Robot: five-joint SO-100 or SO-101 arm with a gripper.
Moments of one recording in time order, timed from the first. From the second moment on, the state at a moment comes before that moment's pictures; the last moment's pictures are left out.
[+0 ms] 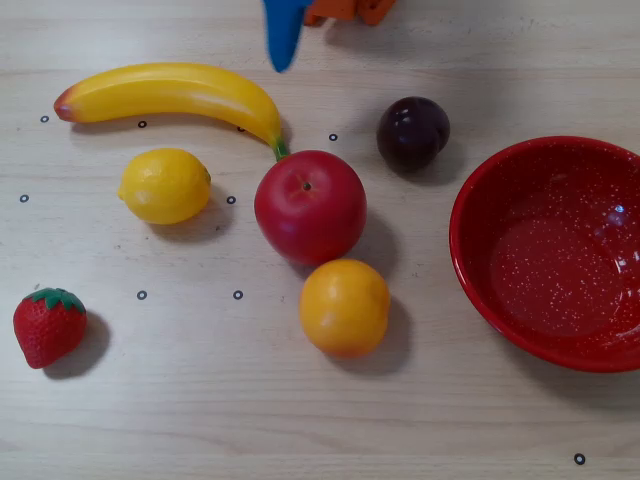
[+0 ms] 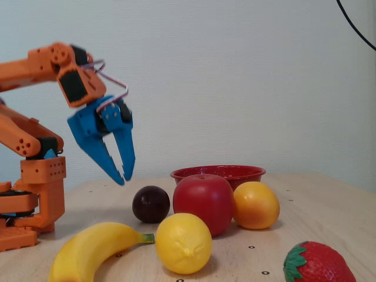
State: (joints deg) arm -16.3 139.8 130.2 75.7 10.4
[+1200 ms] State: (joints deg) arm -34.5 89.7 75.0 101.5 42.3
